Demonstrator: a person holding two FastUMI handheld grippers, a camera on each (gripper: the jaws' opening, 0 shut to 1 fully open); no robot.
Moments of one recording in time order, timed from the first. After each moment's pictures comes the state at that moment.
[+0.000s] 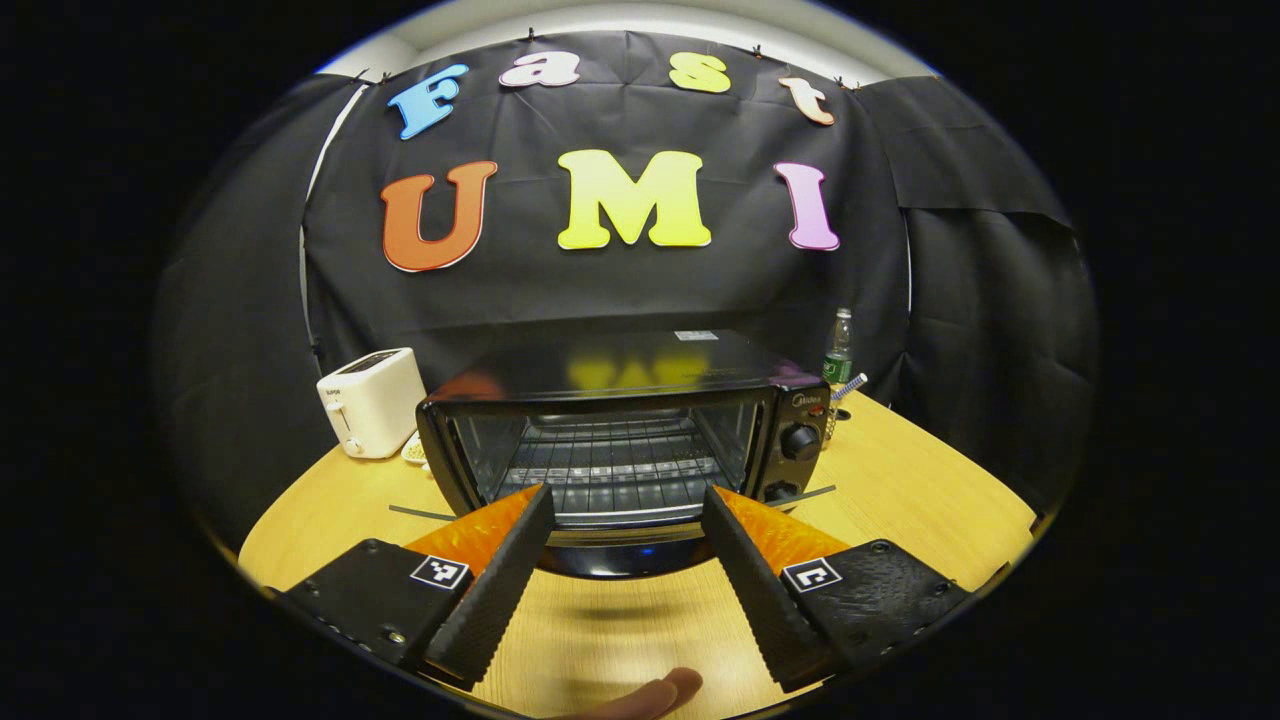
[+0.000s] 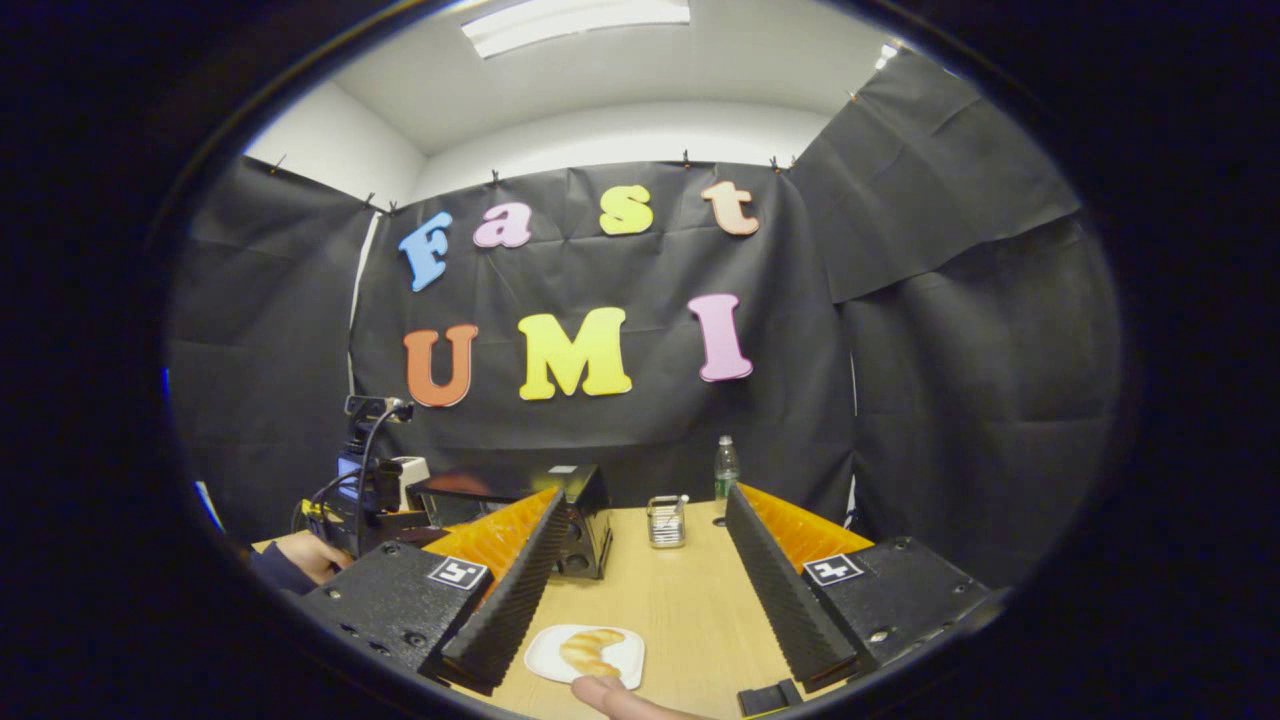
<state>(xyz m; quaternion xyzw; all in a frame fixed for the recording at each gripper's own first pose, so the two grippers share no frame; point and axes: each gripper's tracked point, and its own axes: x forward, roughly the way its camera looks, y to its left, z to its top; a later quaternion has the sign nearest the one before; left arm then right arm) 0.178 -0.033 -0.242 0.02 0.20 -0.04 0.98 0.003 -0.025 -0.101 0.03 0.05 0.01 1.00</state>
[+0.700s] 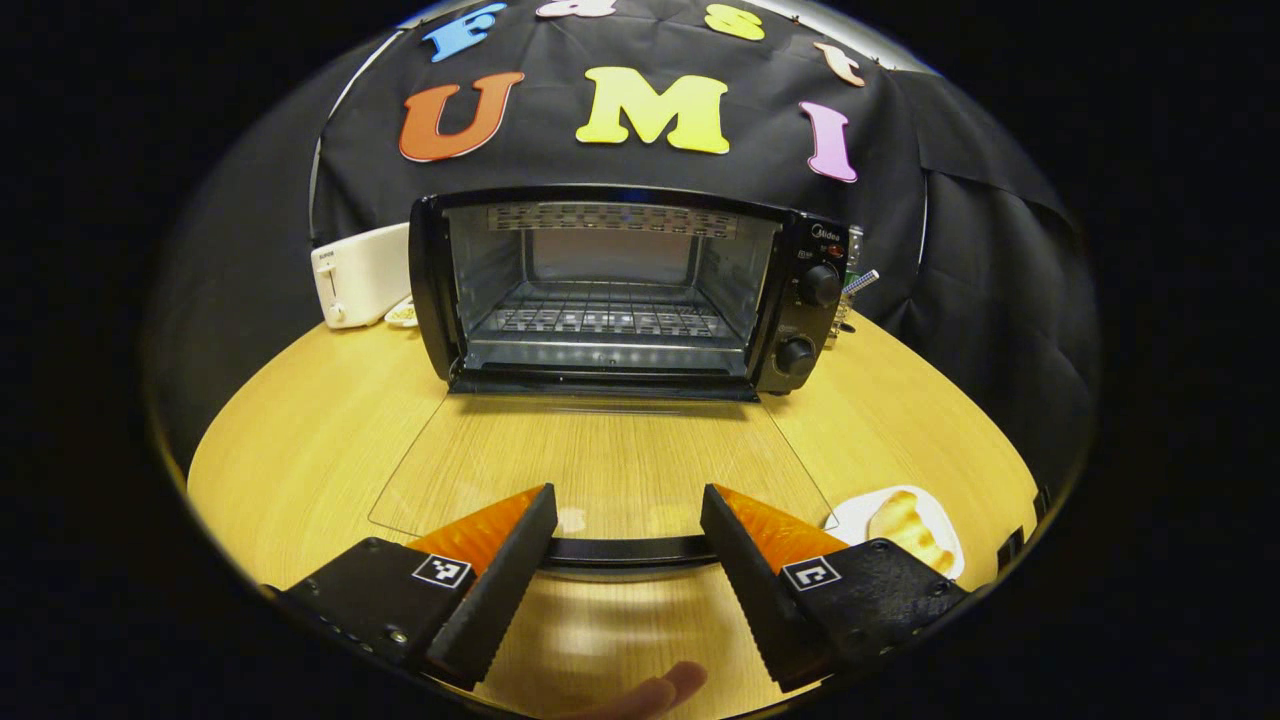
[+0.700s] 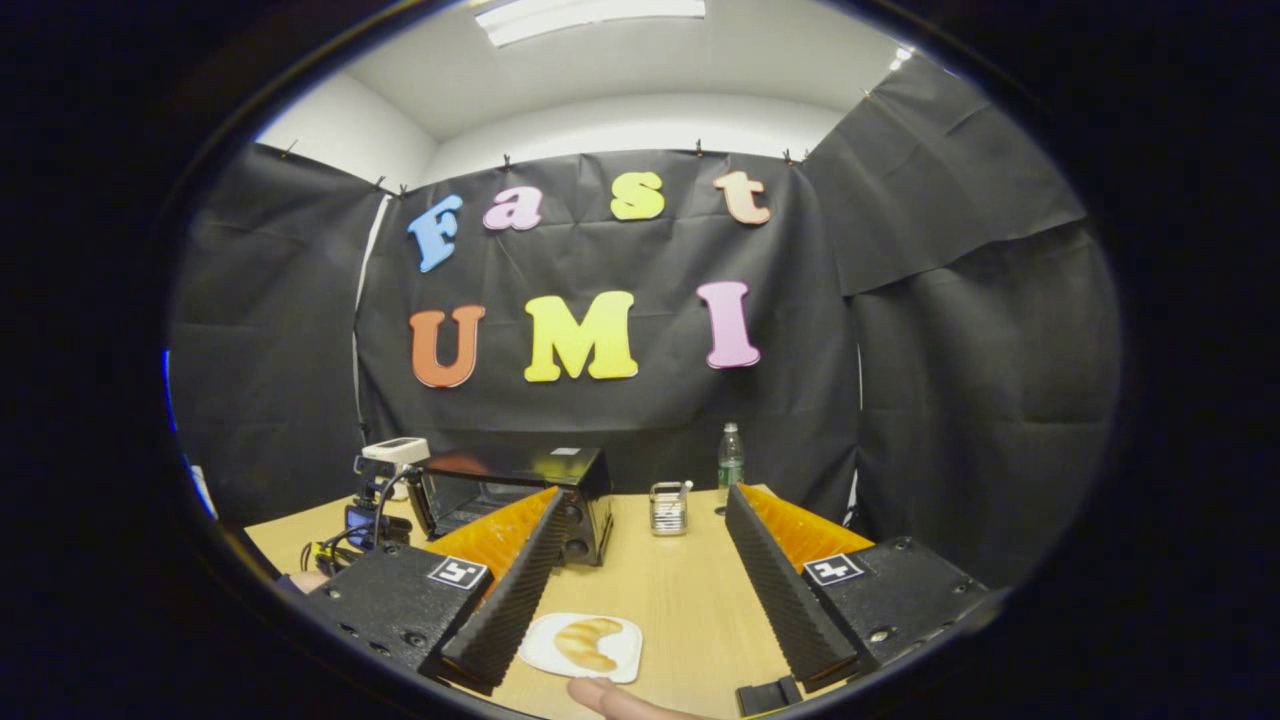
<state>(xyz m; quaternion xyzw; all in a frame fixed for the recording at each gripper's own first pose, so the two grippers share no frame) 0.129 -0.036 -0.352 -0.02 0.30 -0.03 0.95 0.005 -0.020 -0.125 0.02 0.07 0.02 1.00</state>
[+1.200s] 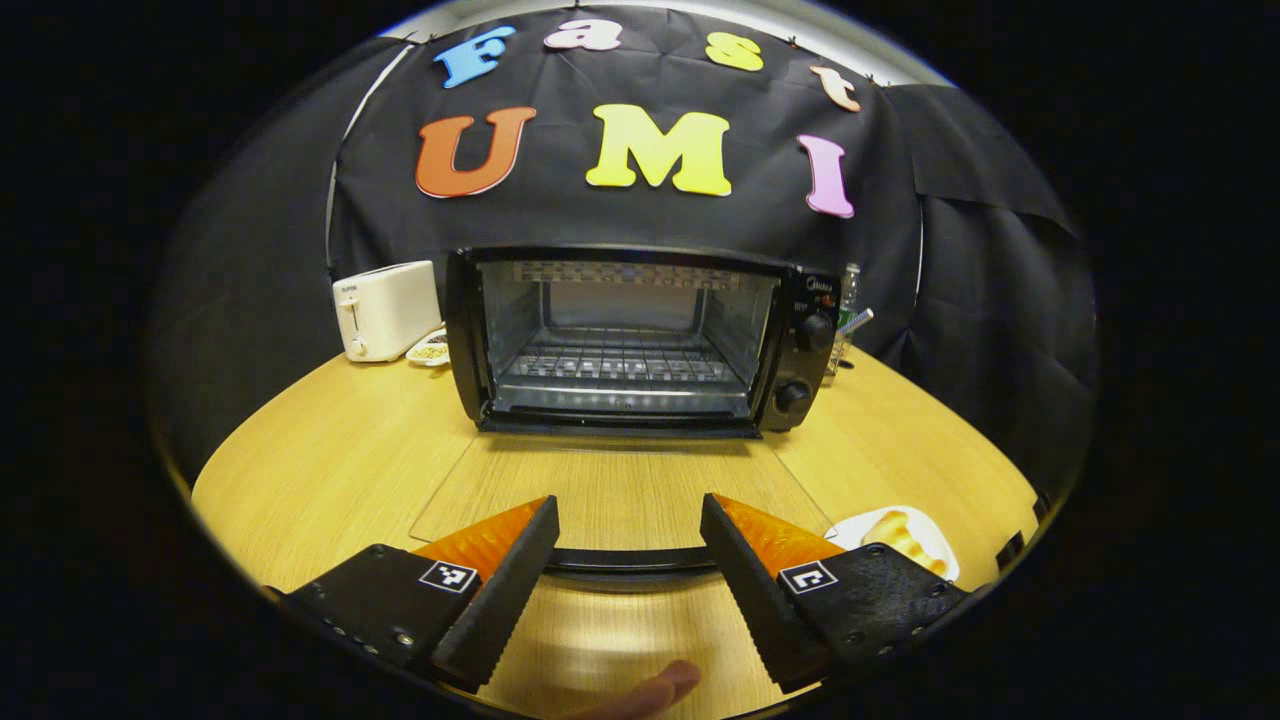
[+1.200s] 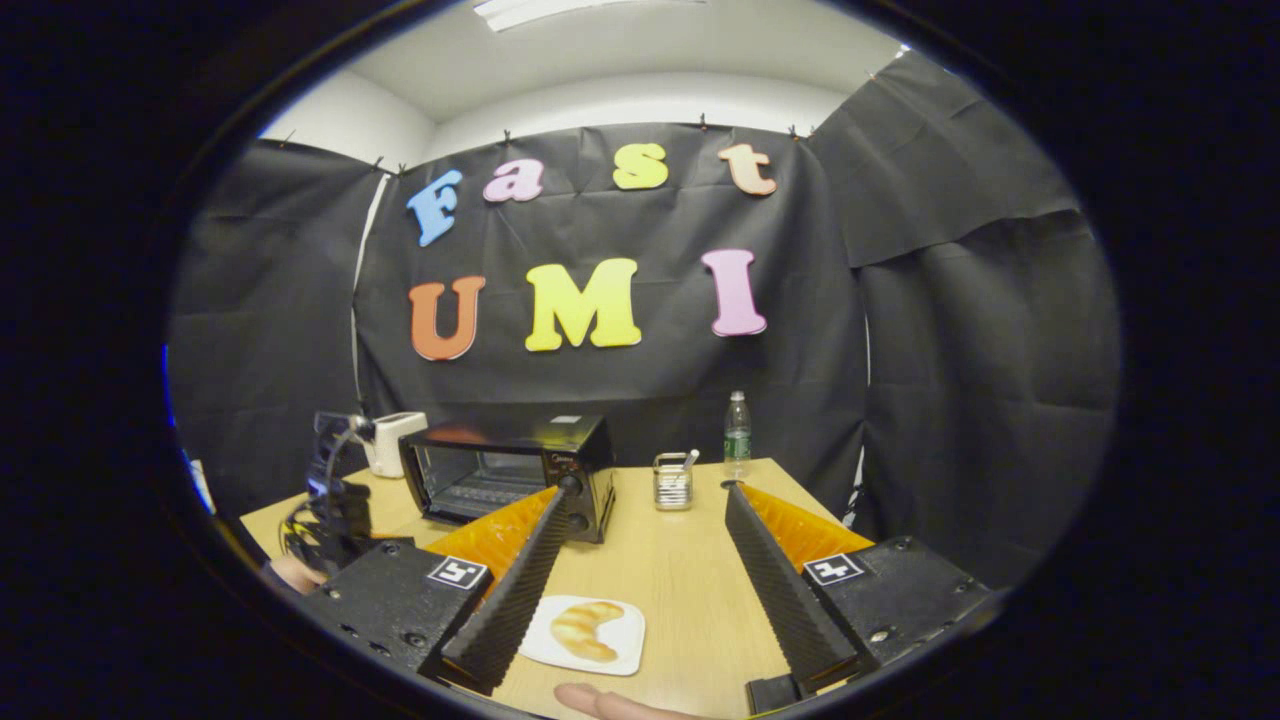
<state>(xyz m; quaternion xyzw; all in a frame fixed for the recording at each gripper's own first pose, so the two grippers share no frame) 0.120 -0.016 -0.303 -0.04 0.23 -0.02 0.97 0.017 -0.010 -0.173 0.00 0.12 0.03 0.99</state>
